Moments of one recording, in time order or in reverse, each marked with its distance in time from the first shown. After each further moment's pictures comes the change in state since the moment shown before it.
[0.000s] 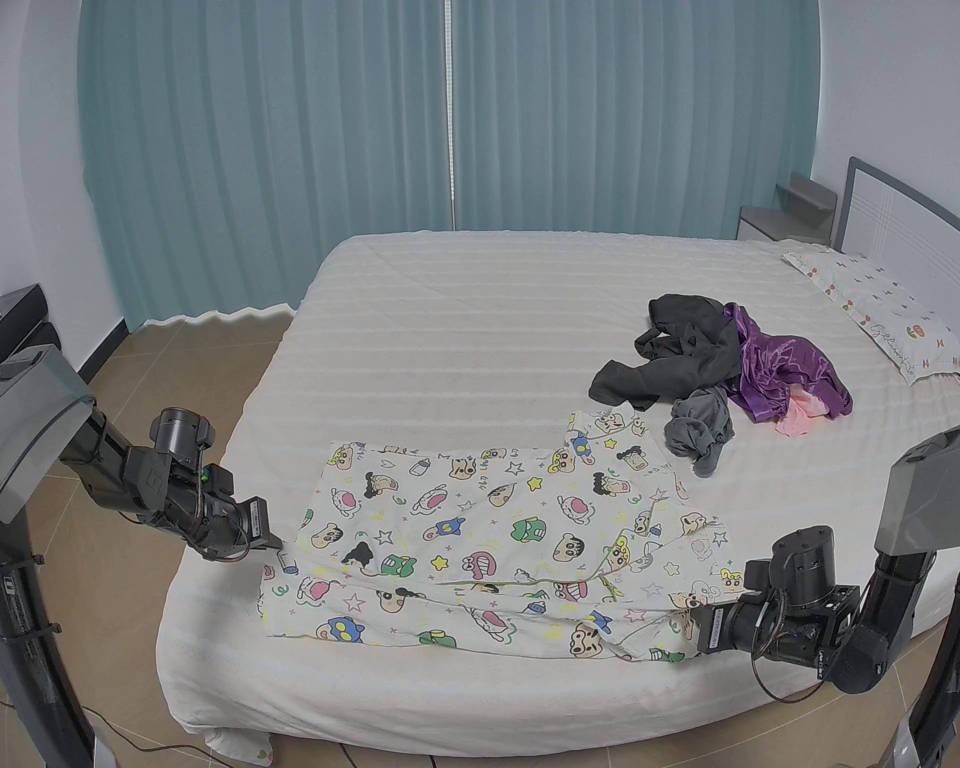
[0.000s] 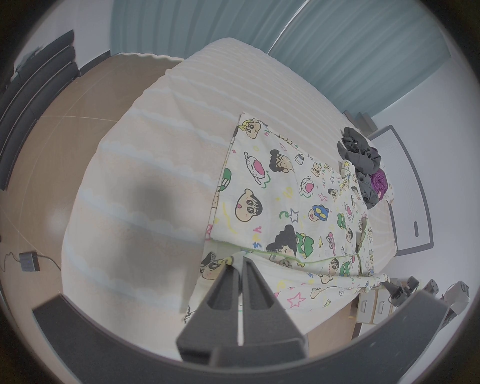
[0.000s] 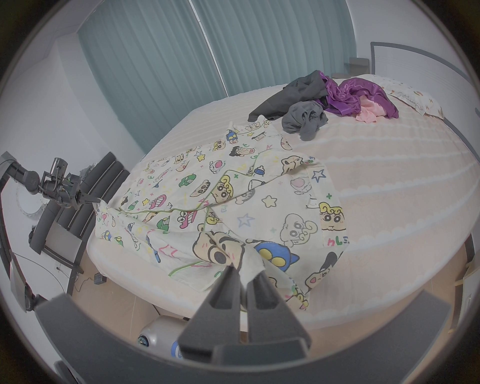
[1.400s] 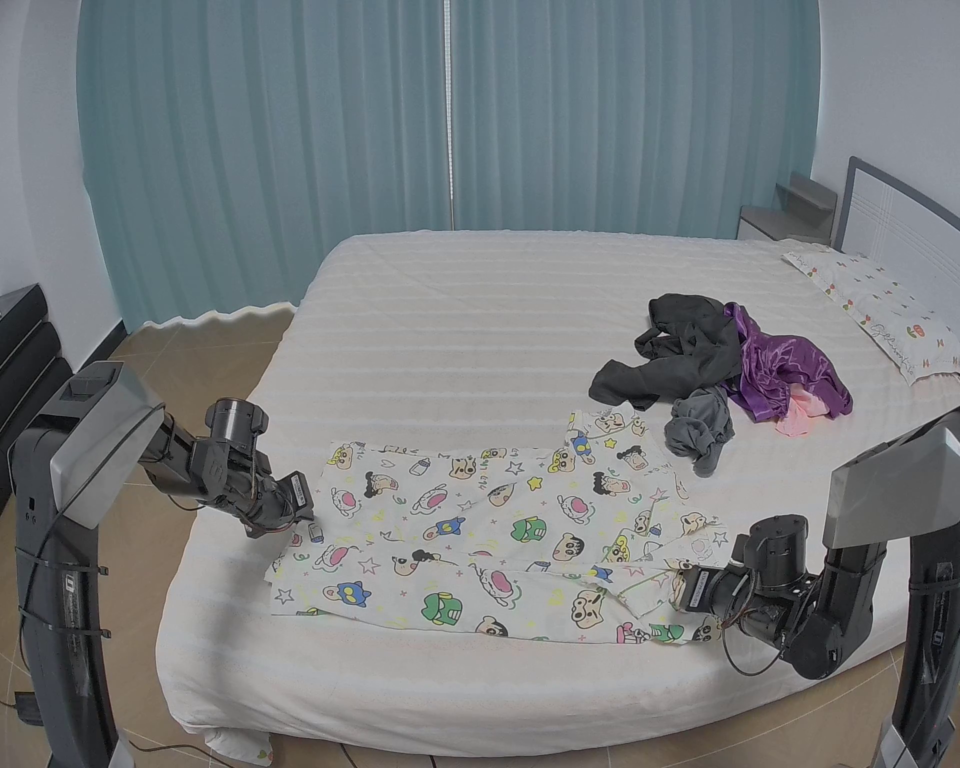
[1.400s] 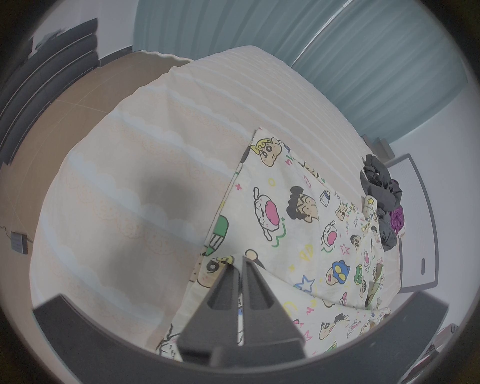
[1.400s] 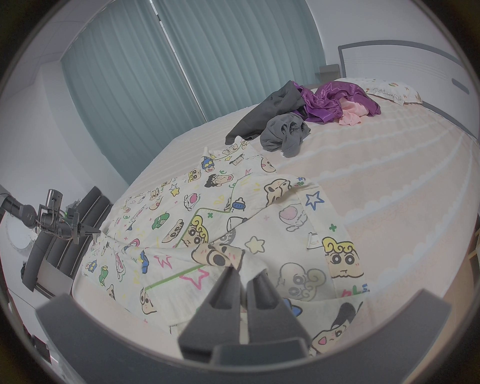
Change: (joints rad) left arm -0.063 0.256 -0.343 0.000 0.124 -0.218; right arm -0.049 0.216 -0.158 -0.185 -0.088 0.100
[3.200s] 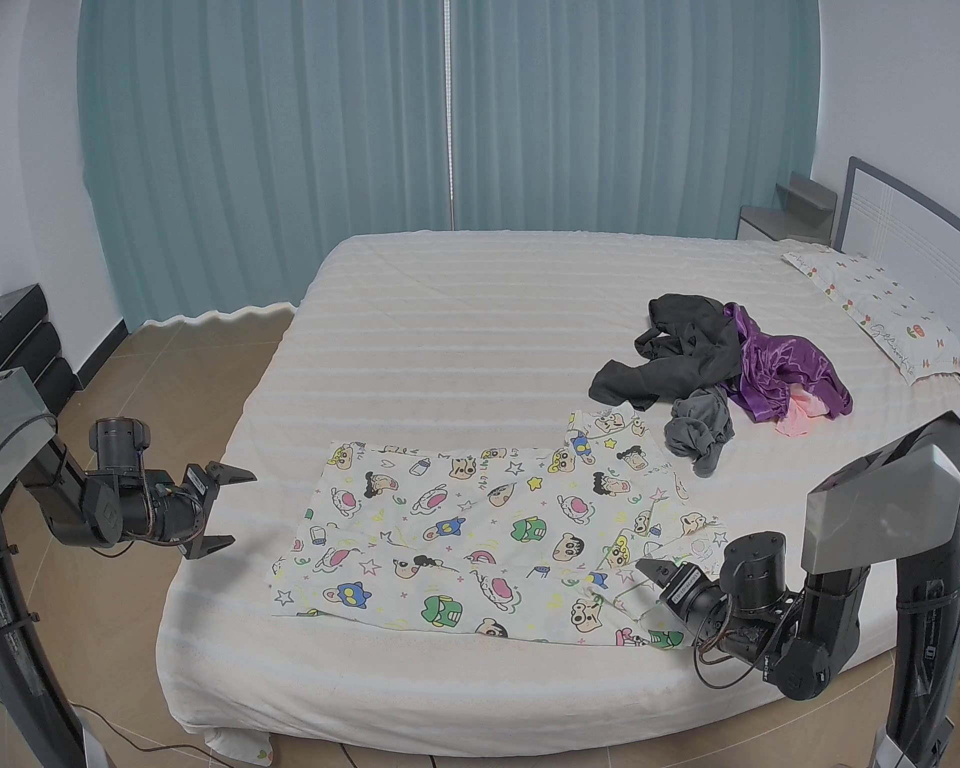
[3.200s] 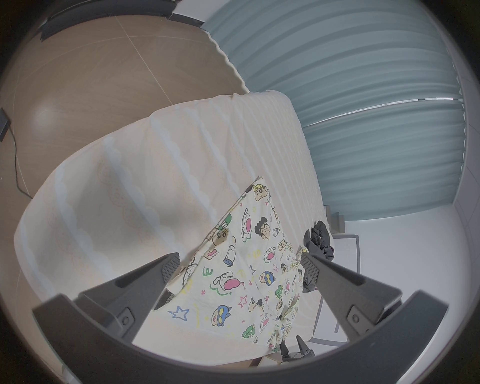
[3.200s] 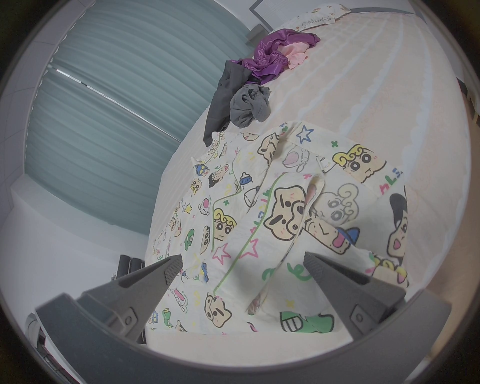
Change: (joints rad) left arm 0.237 -0.310 0.574 -0.478 -0.315 -0.410; right arm 0.129 0.017 0.021 -0.041 -0.034 0.607
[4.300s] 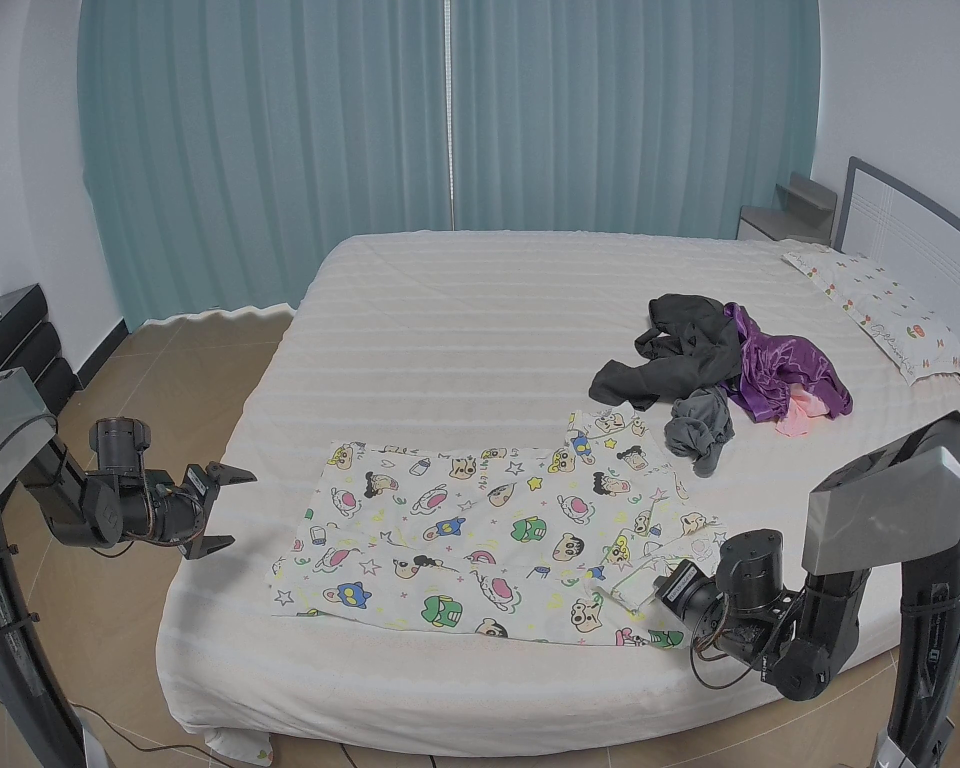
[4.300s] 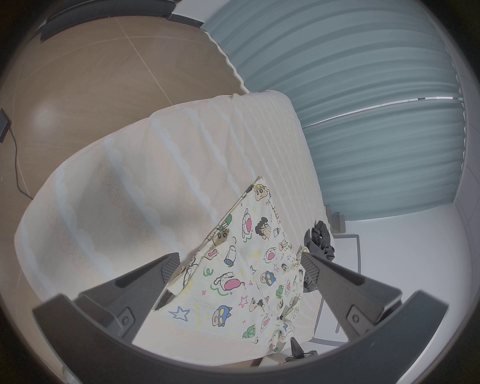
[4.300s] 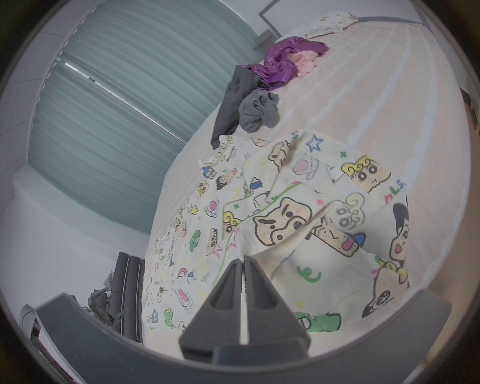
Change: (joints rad) left arm 0.000 0.000 0.000 0.000 0.002 0.004; right arm 0.022 -0.053 -0.001 0.020 -0.038 -0.046
